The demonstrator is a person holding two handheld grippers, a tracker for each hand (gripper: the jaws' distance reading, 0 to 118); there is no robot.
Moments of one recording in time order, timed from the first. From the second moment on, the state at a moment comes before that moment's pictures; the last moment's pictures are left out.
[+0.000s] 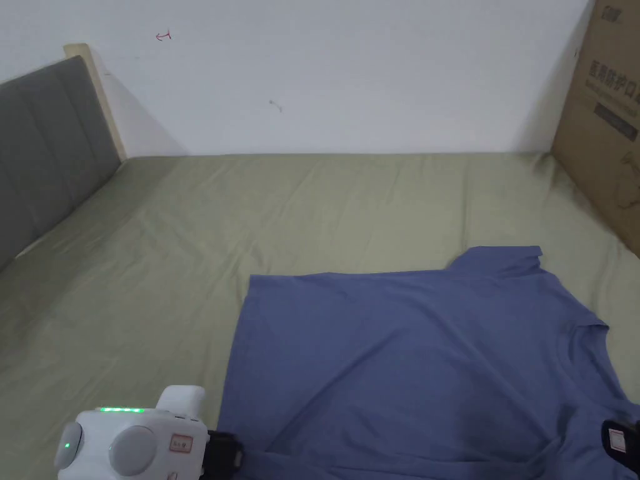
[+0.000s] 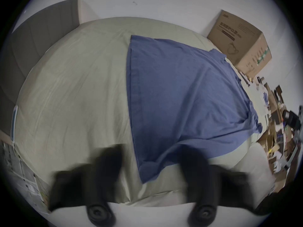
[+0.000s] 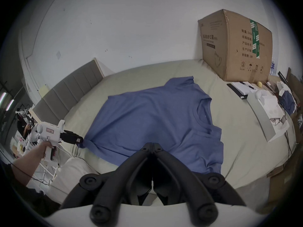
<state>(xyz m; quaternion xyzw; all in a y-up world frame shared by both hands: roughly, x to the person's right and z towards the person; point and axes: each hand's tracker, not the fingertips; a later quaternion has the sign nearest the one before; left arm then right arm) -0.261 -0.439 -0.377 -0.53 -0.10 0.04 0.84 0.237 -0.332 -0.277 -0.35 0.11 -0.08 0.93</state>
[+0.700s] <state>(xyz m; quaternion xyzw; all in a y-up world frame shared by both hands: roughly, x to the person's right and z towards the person) -0.233 -0.389 -0.313 -0.38 -0.12 0.04 0.92 0.354 -0.460 -0.329 -0.57 -0.04 -0.07 0.82</state>
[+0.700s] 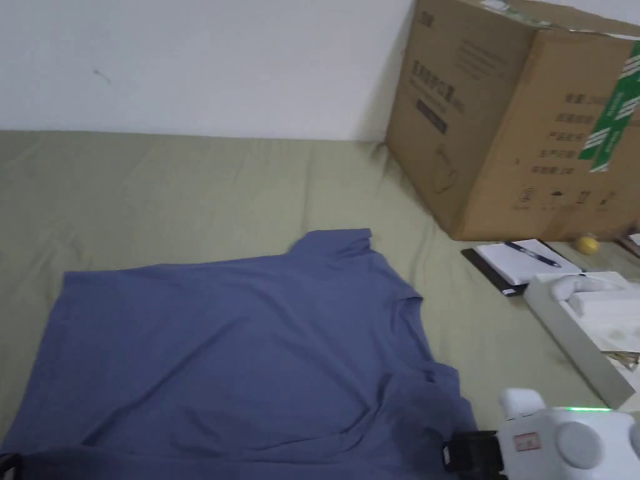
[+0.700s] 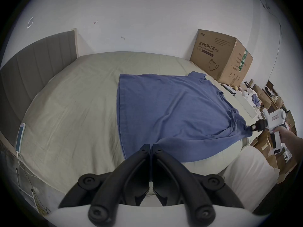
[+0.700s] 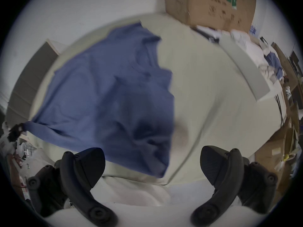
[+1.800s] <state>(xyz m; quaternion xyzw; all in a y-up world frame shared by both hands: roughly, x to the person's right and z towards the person) -0.252 -0.405 -0.551 -0.39 -0.04 0.16 0.91 0.359 -0.391 -0.549 -0.49 -0.03 -0.18 0.85</state>
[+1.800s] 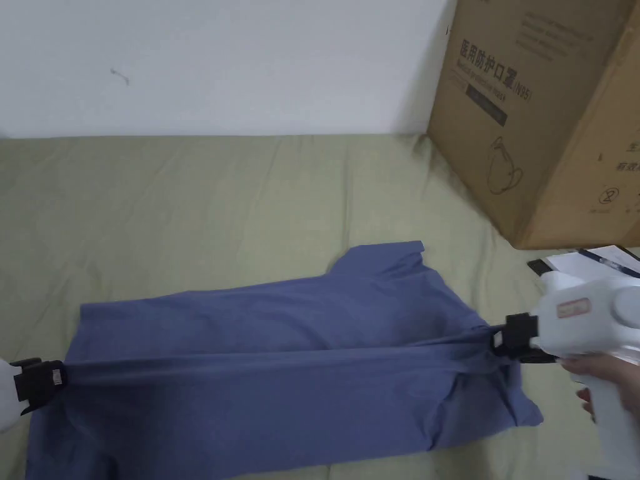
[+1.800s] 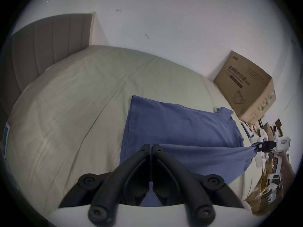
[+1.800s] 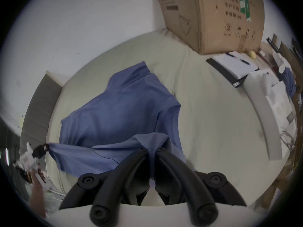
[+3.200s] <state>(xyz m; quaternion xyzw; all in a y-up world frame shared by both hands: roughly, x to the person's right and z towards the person) -0.271 -0.468 -0.527 -0.60 0.00 0.09 0.79 0.223 -0.333 -0.333 -0.21 0.09 -0.05 0.97</state>
